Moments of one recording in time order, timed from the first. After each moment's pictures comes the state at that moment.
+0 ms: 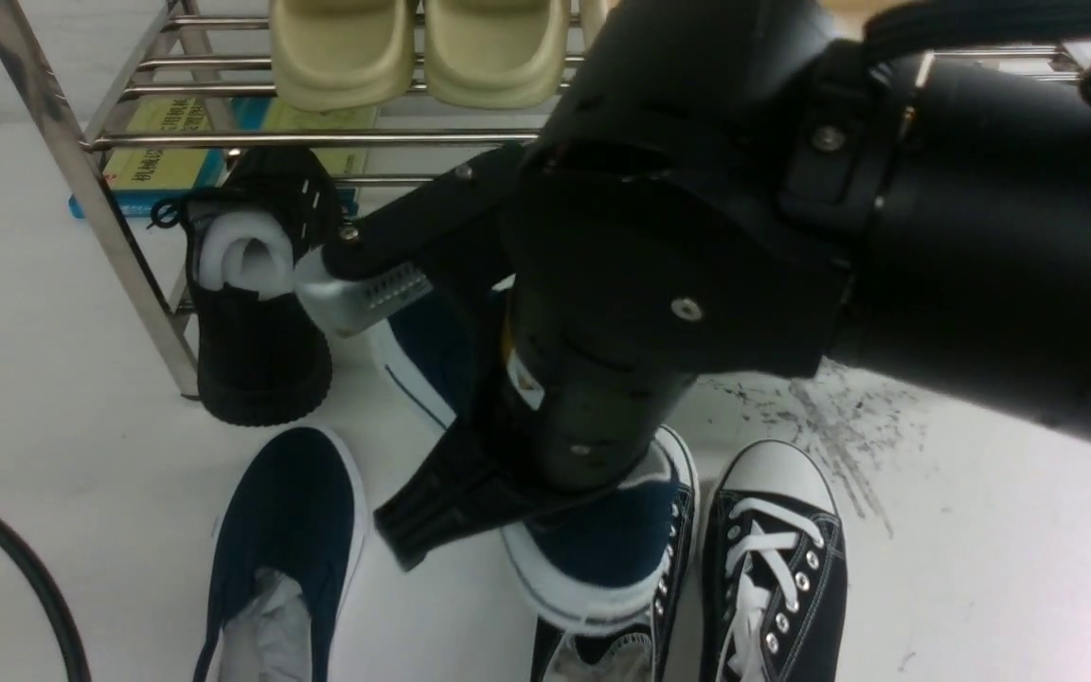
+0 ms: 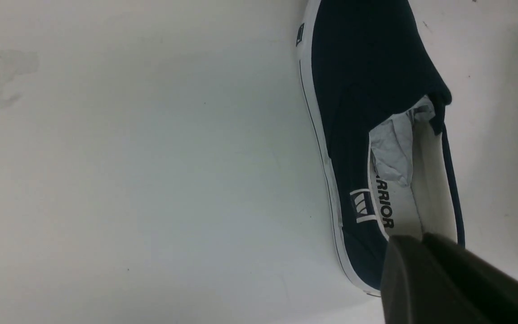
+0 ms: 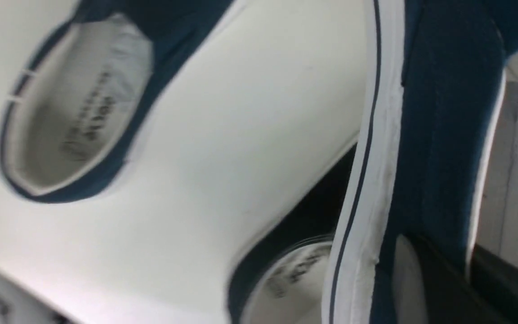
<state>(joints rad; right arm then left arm) 1.10 1.76 -1.73 -0.15 1.25 0.53 -0.82 0.50 -0.68 0.41 1.22 -0.92</state>
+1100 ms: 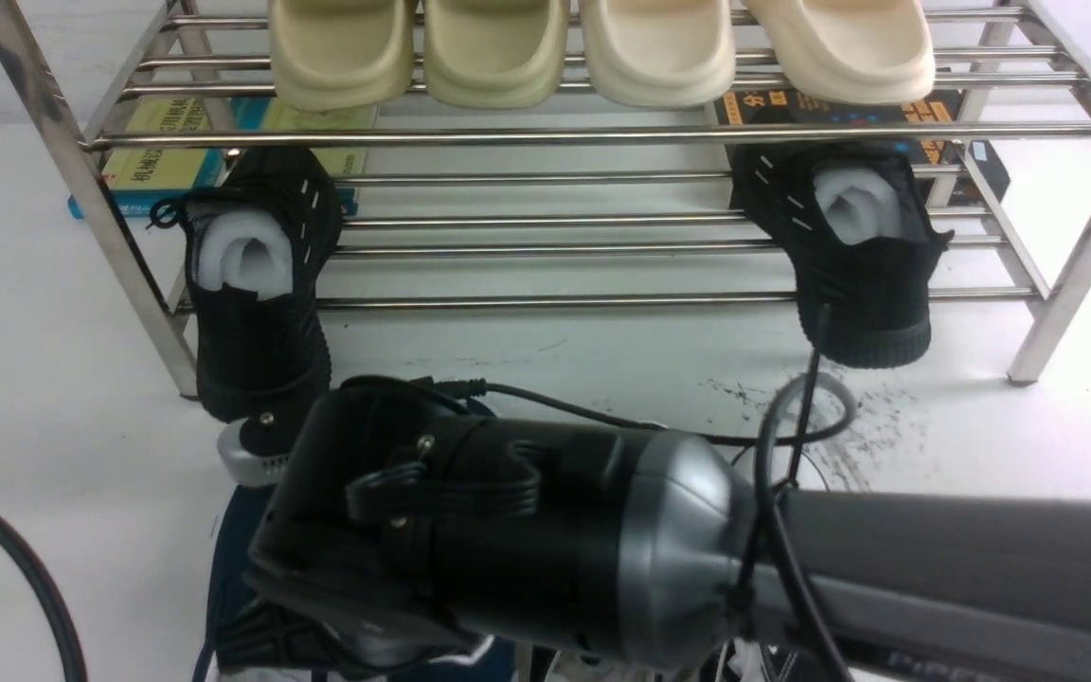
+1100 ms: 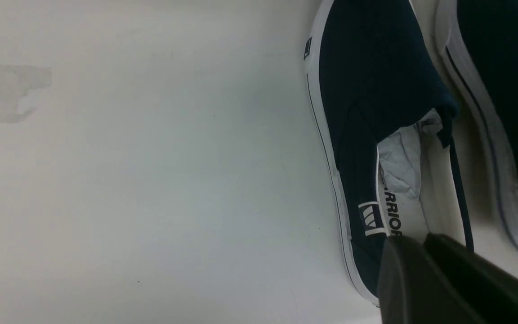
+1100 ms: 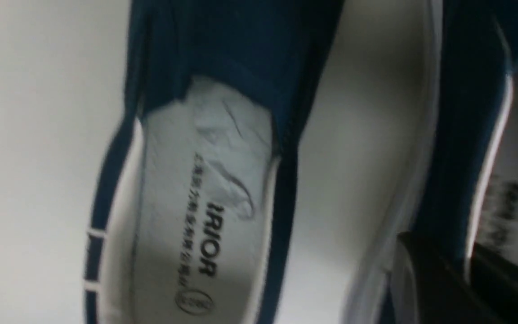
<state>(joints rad) 1.19 2.05 -1.73 -0.21 0.98 1.05 -0.82 0.50 -0.68 0.44 1.22 -0.92</state>
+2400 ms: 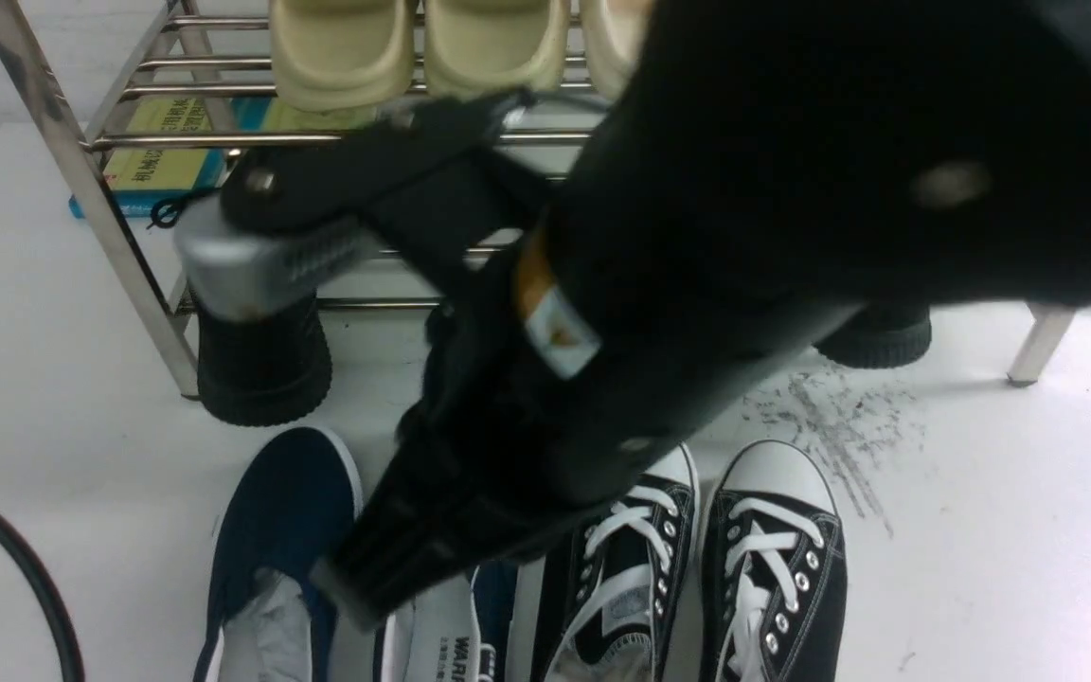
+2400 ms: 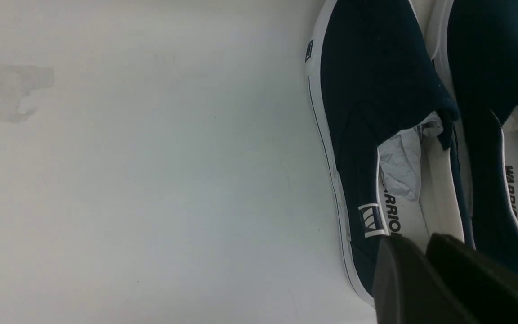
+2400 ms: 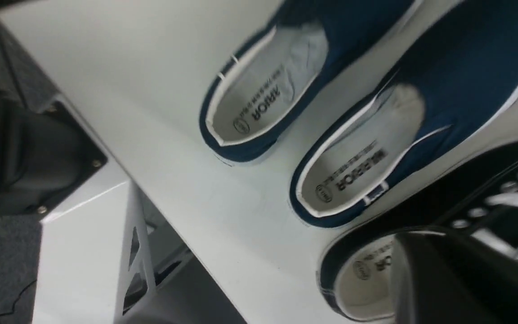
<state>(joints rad) 1.15 1.59 -1.78 0.00 1.24 0.30 -0.82 0.50 -0.68 0.44 1.21 -0.94</state>
